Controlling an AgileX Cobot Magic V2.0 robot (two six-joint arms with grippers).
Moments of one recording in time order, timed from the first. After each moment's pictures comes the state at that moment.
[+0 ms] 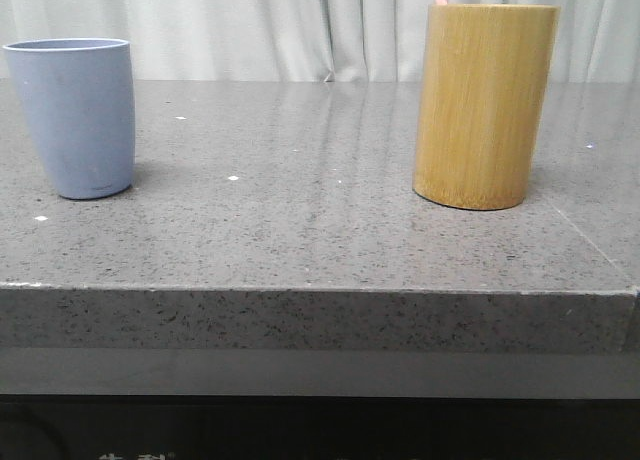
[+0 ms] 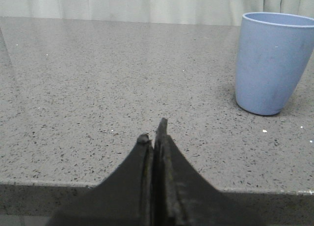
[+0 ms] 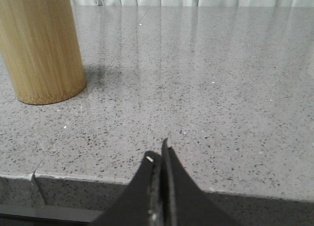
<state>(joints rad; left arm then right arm) -0.03 0.00 0.00 -0.07 0.19 0.05 0.04 -0.01 0.03 0.17 0.20 -0.10</state>
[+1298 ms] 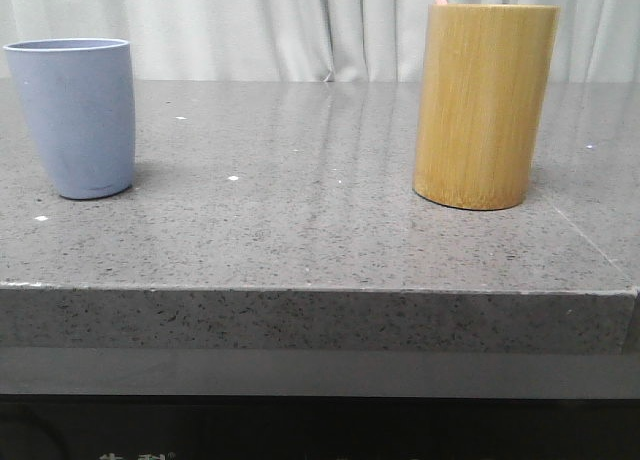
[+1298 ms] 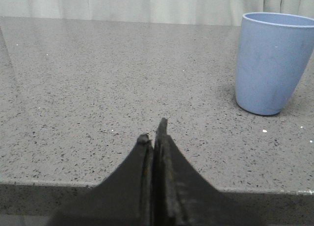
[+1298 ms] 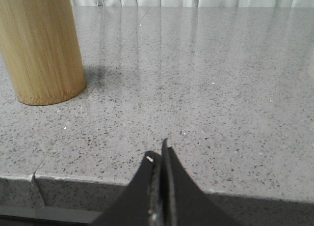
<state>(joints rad) -0.03 0.00 0.00 -0.07 0.19 0.05 0.04 -0.01 0.03 0.17 0.20 -0.10</state>
